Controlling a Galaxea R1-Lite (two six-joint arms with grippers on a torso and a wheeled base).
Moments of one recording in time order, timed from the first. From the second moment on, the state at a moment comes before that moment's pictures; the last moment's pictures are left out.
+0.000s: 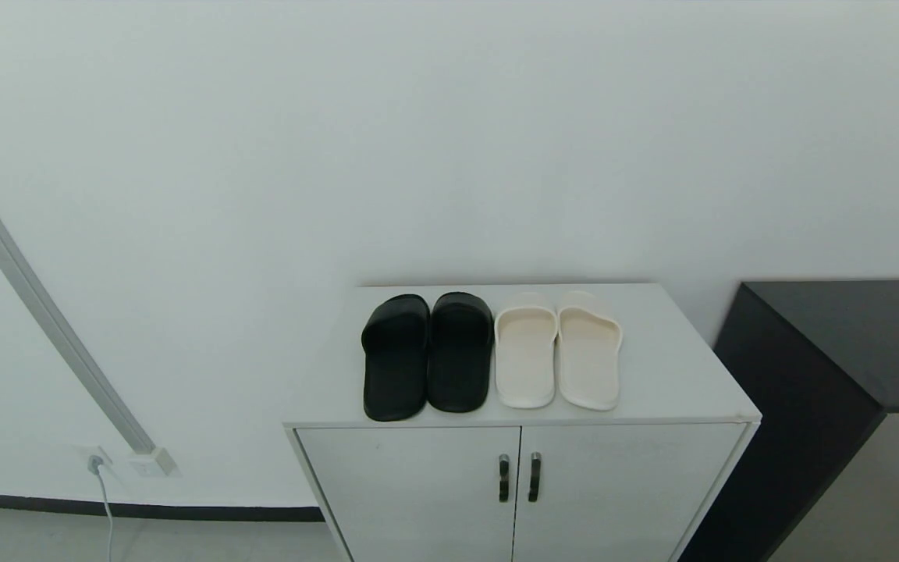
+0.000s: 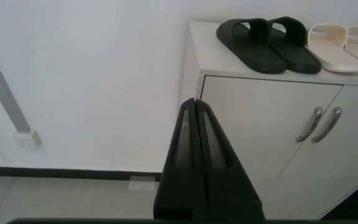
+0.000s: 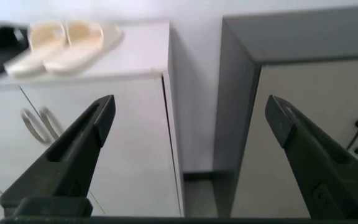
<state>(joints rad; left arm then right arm) 0.00 0.00 0.00 0.00 0.03 -0.08 0.00 0.01 -0.07 -0.01 -0.01 0.06</state>
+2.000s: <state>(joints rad) 0.00 0.00 0.00 0.01 0.02 -0.07 0.81 1.74 -0.97 -0.53 -0.68 0.28</state>
